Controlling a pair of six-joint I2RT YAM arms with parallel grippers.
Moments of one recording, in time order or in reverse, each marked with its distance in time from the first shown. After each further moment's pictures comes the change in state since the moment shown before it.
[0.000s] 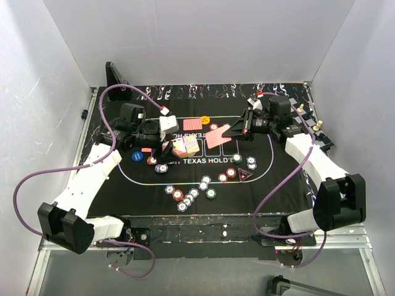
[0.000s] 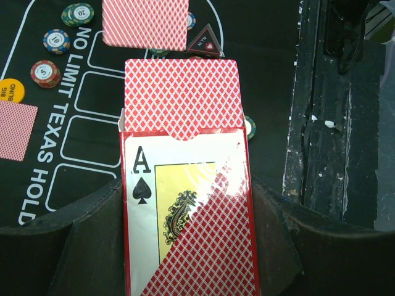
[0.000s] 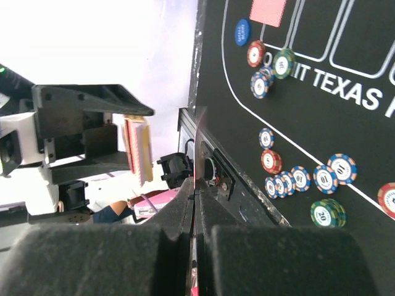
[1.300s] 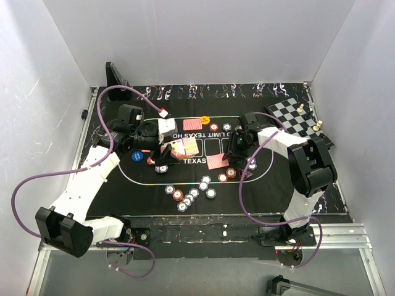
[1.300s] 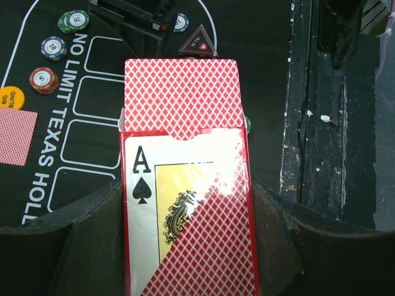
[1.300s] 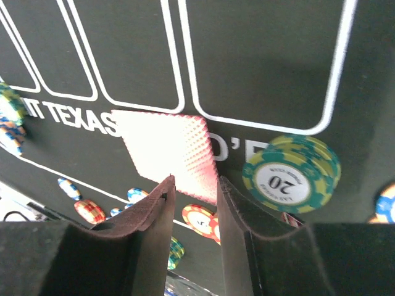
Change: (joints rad) left arm 0.000 -0.032 0.000 -0.038 0.015 0.041; right arm 0.123 0.391 0.024 -0.251 0.581 -0.285
